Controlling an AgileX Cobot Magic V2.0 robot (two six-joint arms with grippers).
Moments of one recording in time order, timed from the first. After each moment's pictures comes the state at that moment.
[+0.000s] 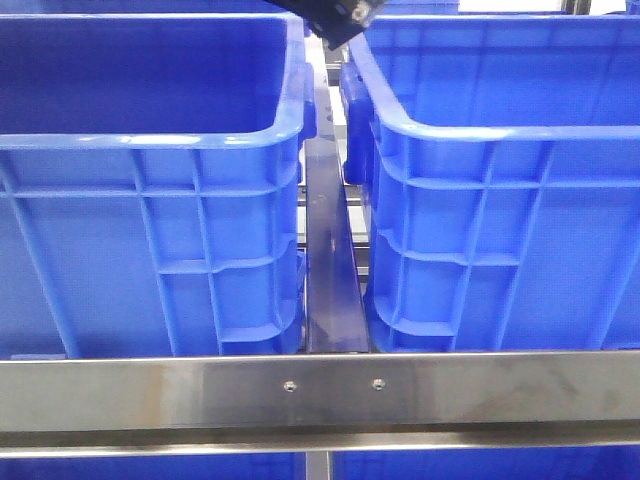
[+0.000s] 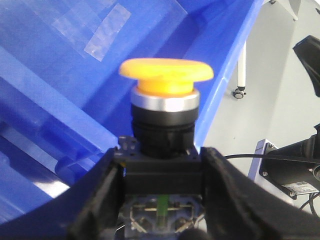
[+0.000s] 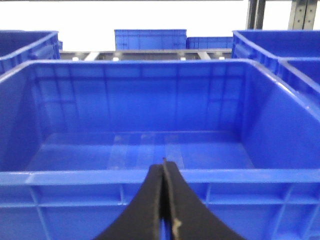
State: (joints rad) left arm -0.52 1.59 -1.41 -0.84 0.99 0.66; right arm -0.01 -0.01 -0.05 -0.04 0.06 0.07
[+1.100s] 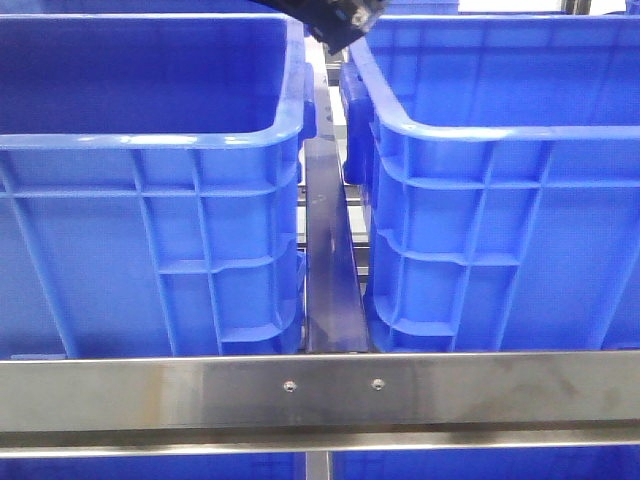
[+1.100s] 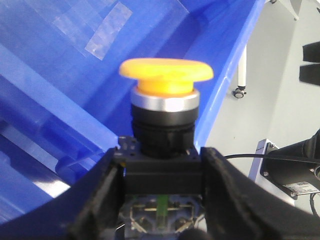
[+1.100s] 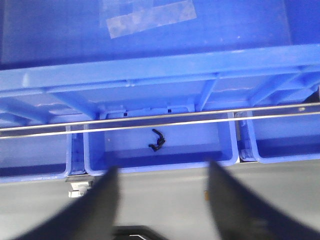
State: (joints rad) left arm -0.52 1.60 -1.41 -0.84 0.99 0.66; right arm -0.01 0.56 -0.68 0.05 0.98 0.07
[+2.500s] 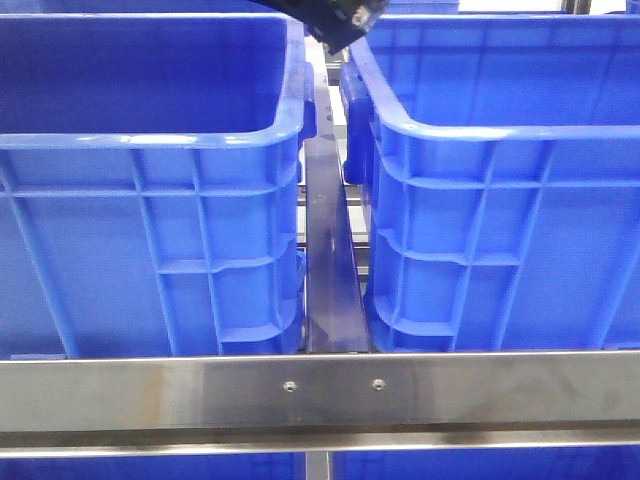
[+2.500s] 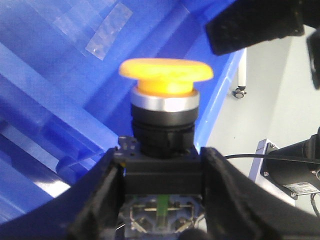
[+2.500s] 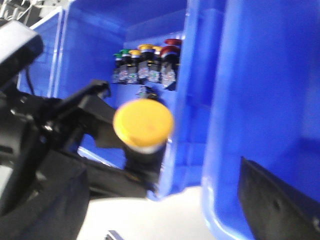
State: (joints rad) left arm -0.52 1.60 -1.41 -0.84 0.99 0.66; right arm 0.08 1.22 -1.05 1.09 0.94 -0.40
